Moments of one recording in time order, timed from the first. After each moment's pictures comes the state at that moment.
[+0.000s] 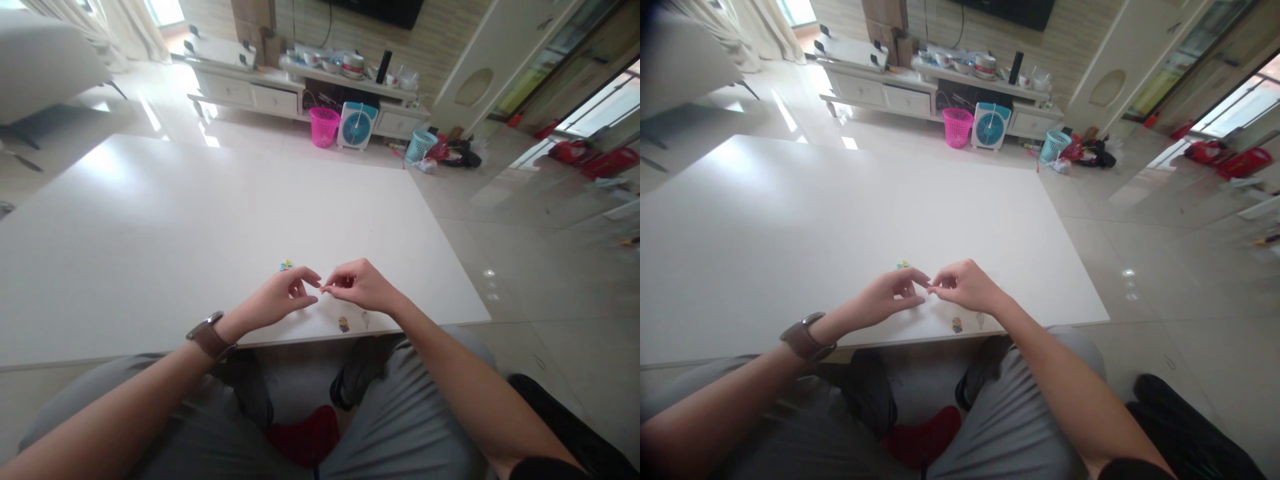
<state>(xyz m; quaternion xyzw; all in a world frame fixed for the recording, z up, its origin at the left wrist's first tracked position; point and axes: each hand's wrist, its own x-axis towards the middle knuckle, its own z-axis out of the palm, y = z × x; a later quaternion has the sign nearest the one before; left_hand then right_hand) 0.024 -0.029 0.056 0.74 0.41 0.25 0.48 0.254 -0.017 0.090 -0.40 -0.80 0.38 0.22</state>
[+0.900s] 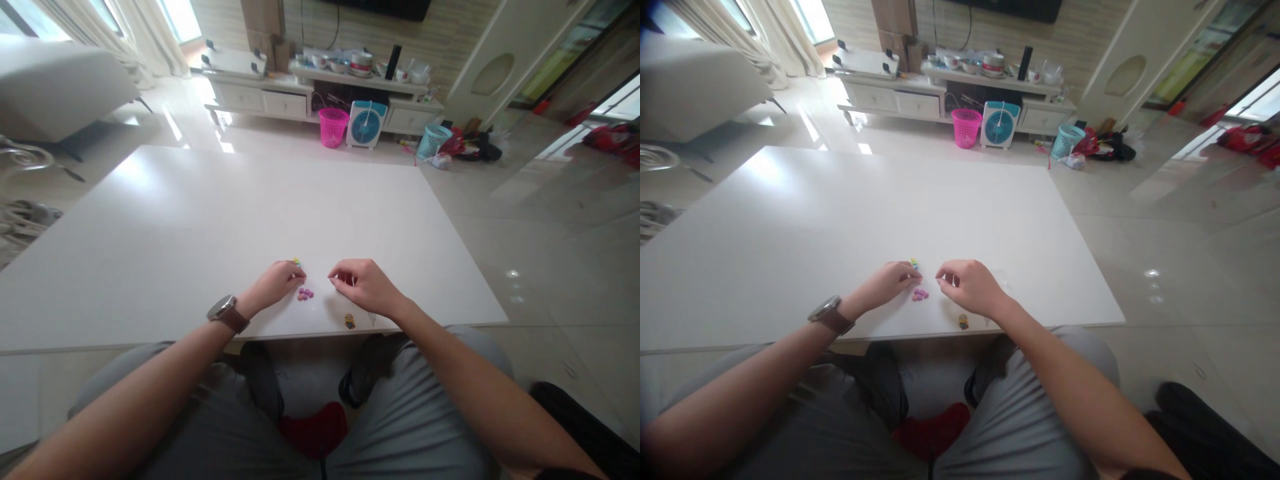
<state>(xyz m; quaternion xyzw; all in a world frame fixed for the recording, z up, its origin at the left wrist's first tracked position) 0.009 0.000 0.031 0.82 0.46 0.16 0.29 0.248 -0.028 0.094 -0.43 -0.82 0.30 0.24</state>
